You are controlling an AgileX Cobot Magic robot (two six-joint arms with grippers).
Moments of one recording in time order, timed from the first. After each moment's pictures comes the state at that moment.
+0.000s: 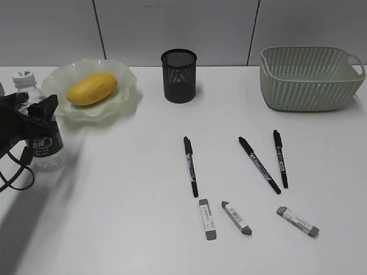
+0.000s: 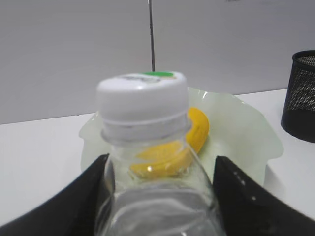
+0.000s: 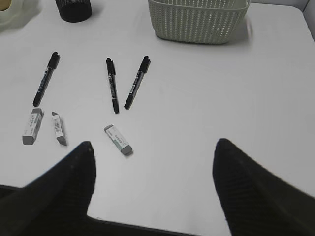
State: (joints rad) left arm -0.13 1.94 -0.45 0.07 -1.28 0.00; right arm 0.03 -0.01 -0.51 0.17 1.04 -0.14
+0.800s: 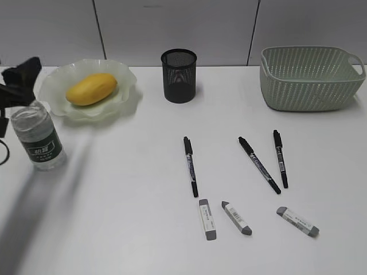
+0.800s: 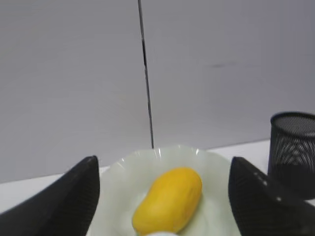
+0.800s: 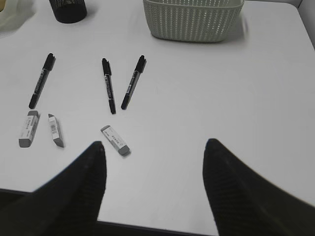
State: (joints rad) left arm -0.13 1.64 -0.41 0.09 -1.18 -0.02; right arm 0.03 -0.01 -0.51 0.15 1.04 -0.12
